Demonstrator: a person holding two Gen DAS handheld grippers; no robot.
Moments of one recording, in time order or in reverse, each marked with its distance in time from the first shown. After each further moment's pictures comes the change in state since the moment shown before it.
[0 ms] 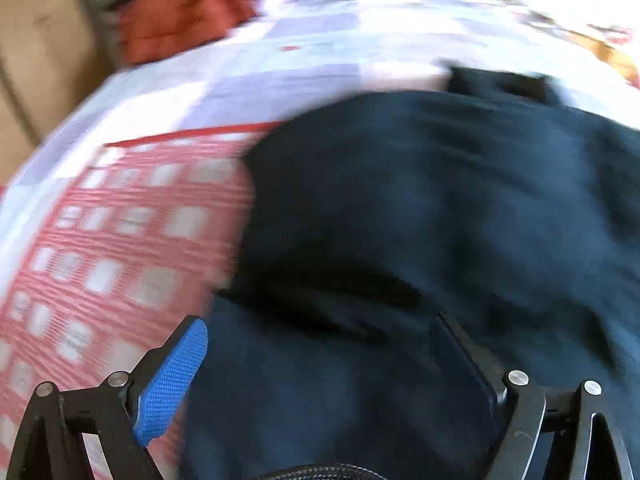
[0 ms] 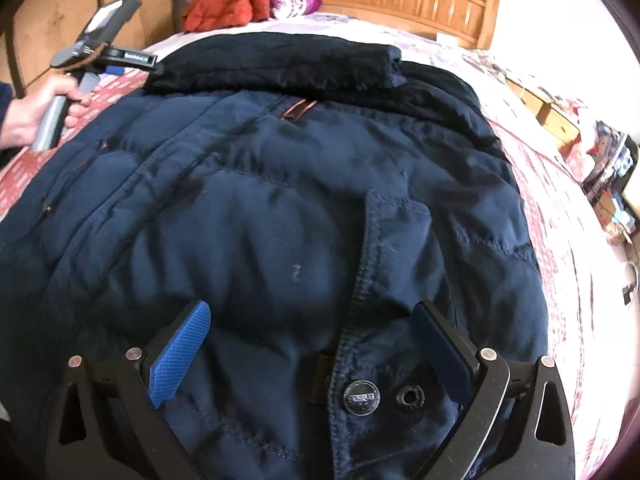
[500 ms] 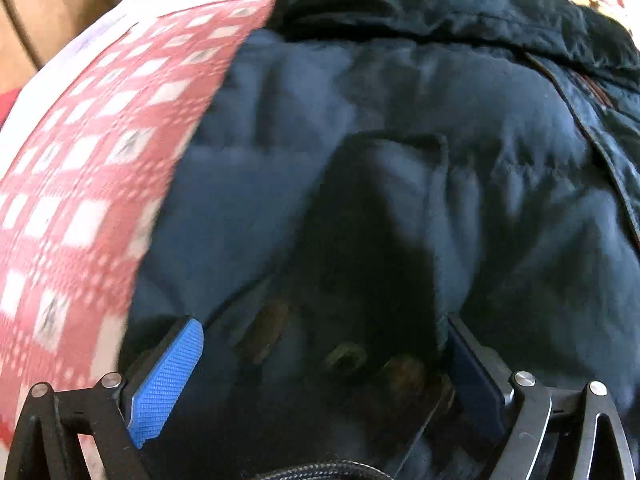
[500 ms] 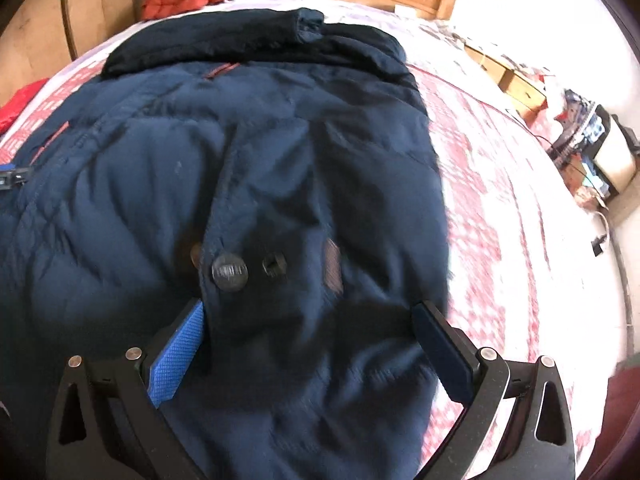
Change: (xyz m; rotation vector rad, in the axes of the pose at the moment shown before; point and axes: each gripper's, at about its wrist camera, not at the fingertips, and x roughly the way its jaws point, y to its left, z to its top) left arm -0.080 0.022 -0.176 -0.071 0.181 0.028; right arm -0.032 -0.058 -0.058 0.083 0.088 -0.124
